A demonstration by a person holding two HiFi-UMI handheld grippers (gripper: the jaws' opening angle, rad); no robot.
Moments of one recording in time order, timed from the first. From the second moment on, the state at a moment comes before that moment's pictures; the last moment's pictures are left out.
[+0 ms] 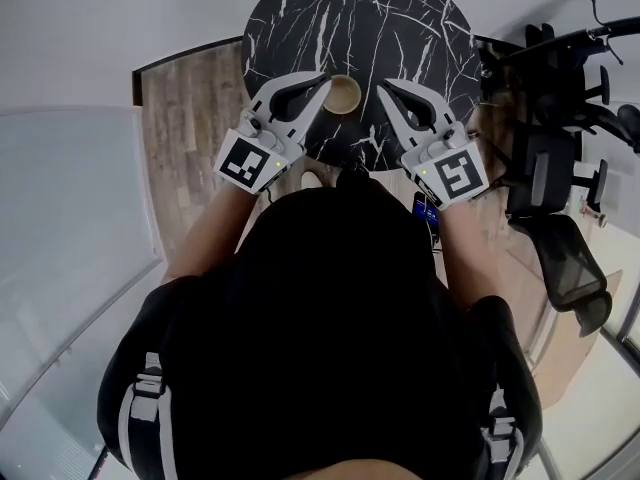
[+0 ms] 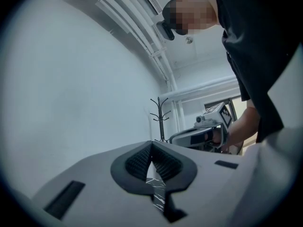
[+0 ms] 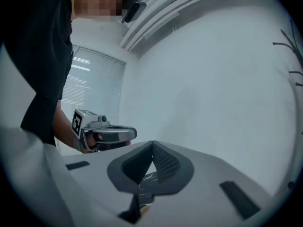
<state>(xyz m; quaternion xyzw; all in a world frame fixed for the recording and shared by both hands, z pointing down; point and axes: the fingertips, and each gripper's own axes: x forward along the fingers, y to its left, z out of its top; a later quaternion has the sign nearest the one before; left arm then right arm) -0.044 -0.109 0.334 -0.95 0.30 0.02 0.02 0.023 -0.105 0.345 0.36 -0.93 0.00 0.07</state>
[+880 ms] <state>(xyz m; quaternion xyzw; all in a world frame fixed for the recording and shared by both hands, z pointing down) -0.022 -0.110 0.343 -0.96 0.29 -0.01 0.02 0.038 -0.104 0.348 0.37 -0.93 0.02 0.05</state>
